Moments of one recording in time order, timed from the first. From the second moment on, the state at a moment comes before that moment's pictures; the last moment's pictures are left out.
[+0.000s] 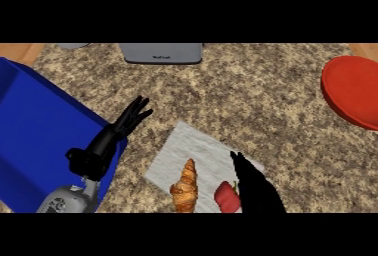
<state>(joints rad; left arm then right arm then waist) -0.16 0.25 -0.31 -1.59 0.15 0.00 0.06 -0.01 -0.13 0.68 -1.93 0.72 0.12 1.15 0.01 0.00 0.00</state>
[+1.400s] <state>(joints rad) -0.12 0.23 -0.26 -1.57 0.12 -0.04 0.04 -0.06 -0.02 0.72 -1.76 1.02 0.15 1.16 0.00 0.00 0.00</state>
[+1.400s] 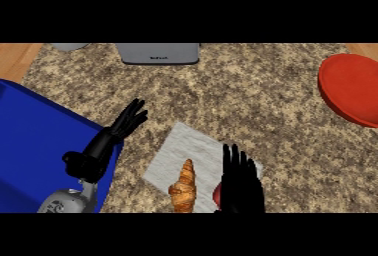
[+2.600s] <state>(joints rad) -0.11 0.16 -0.20 -1.59 0.06 -0.11 0.06 -0.08 0.00 0.62 -1.58 1.08 0.02 1.02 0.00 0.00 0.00</state>
